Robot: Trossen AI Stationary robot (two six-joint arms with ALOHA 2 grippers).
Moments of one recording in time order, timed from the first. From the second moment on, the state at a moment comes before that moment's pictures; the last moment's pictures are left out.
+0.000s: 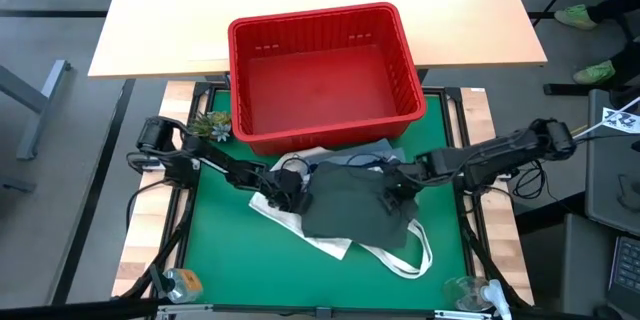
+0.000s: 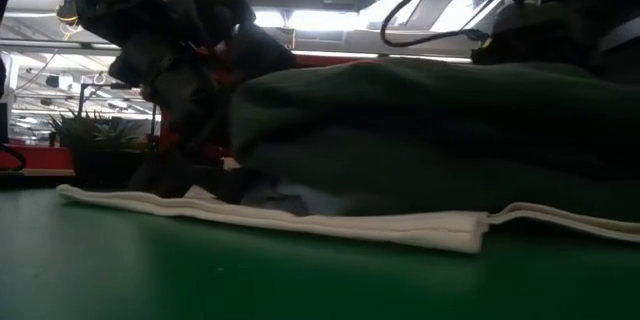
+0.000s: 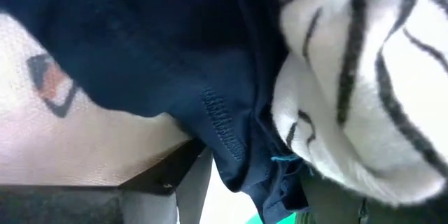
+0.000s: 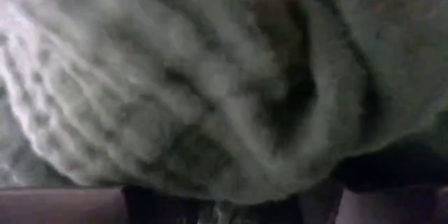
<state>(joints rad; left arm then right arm) -0.12 1.77 0.67 0.35 0.21 -1.43 0.16 1.30 0.75 -0.67 -0.11 1.08</state>
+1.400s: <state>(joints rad) -0.18 1.68 0.58 0.34 0.10 -1.46 -0.05 1.01 0.49 -0.65 -0.22 0.91</state>
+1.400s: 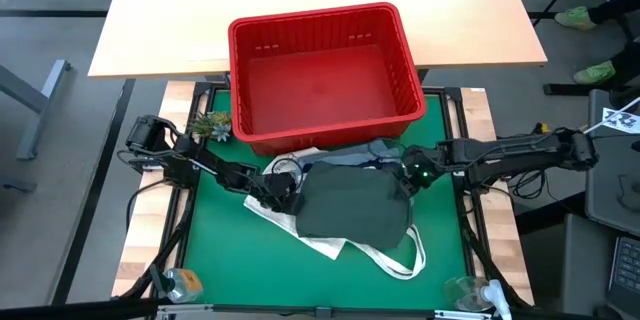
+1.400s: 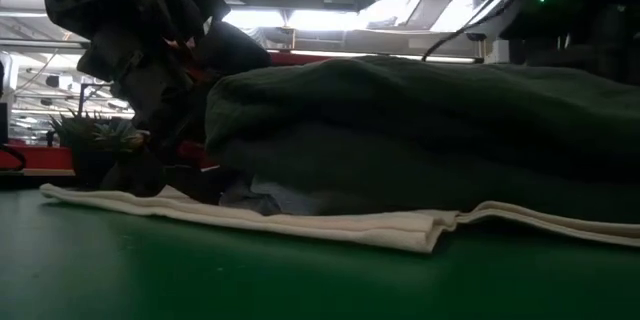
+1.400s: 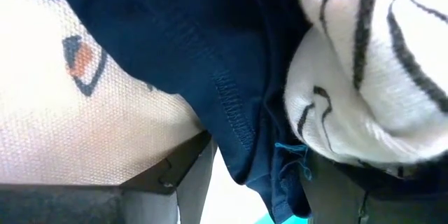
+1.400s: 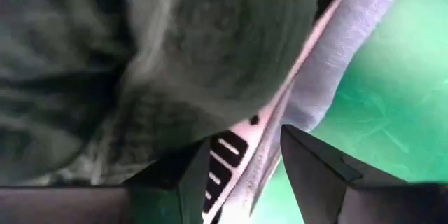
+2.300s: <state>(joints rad) -0.18 1.68 0.58 0.36 0.13 -1.50 -0.09 1.03 0.32 -0.38 -0.24 1.07</state>
